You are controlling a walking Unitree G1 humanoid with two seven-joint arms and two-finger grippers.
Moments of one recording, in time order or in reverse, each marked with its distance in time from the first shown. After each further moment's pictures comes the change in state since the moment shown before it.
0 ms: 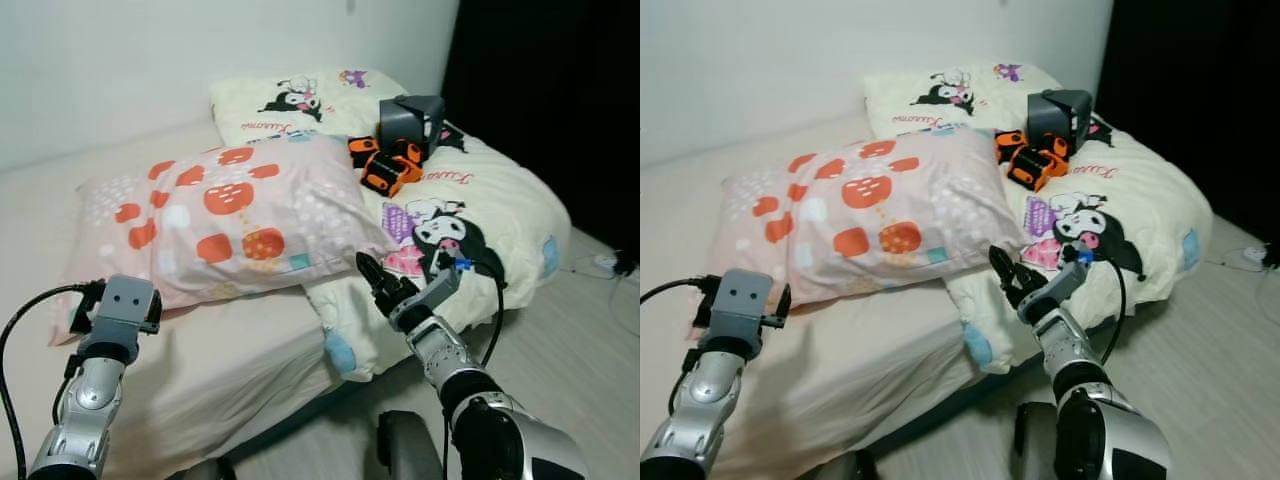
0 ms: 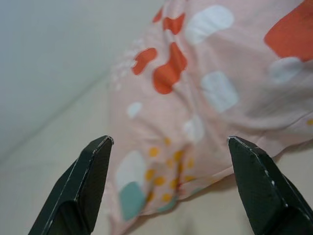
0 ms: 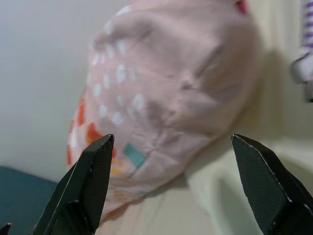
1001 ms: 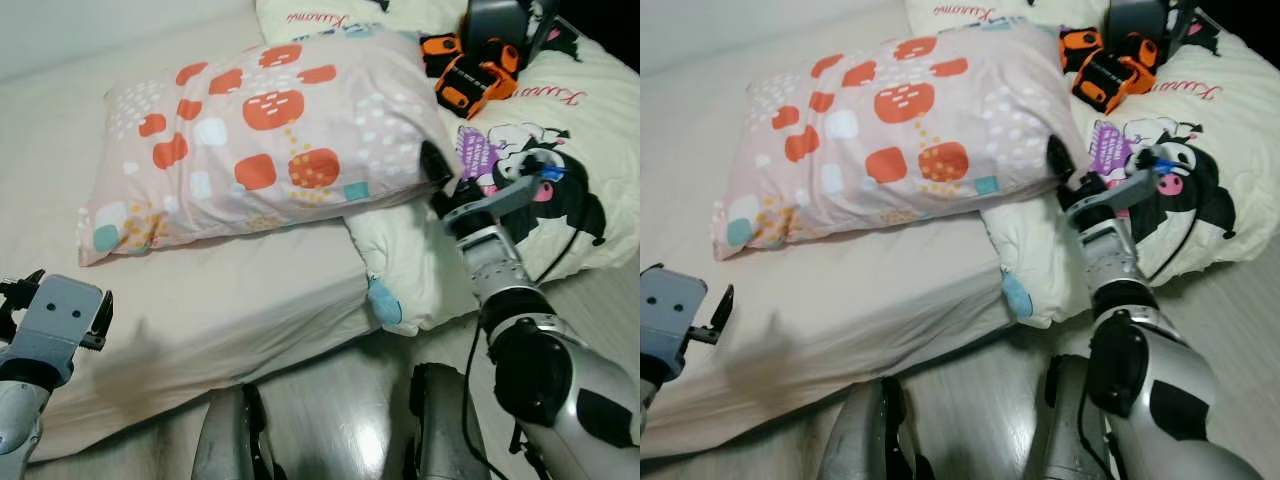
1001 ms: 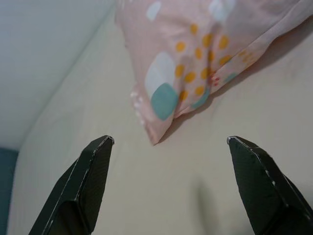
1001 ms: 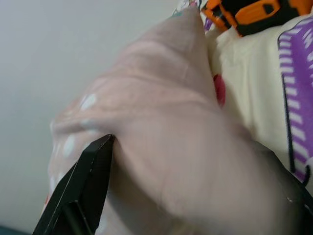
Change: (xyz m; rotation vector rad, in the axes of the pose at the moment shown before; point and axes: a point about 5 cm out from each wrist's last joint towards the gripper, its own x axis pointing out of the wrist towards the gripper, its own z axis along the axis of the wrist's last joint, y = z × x) left arm -0.048 0.051 0.055 0.148 -0.037 -0.060; right arm 0.014 0.028 0.144 -0.062 -0.415 0.067
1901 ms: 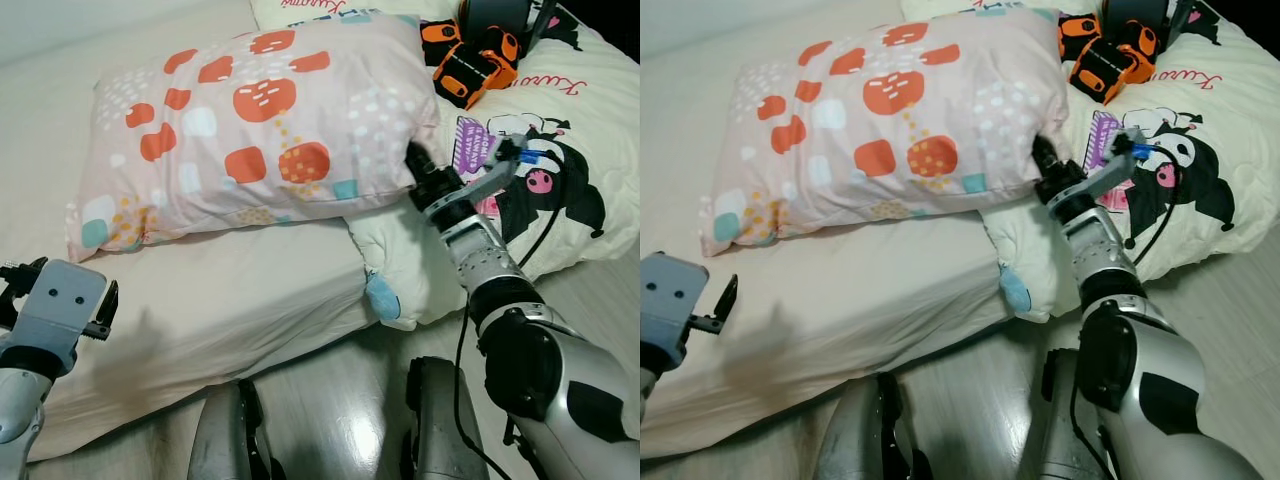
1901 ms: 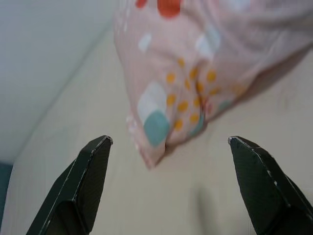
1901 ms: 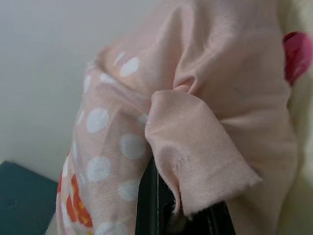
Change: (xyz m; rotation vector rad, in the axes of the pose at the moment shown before) left arm 0.011 0.003 0.019 0.001 -0.035 0.027; right arm 0.013 0.033 -0.035 -0.066 0.187 0.170
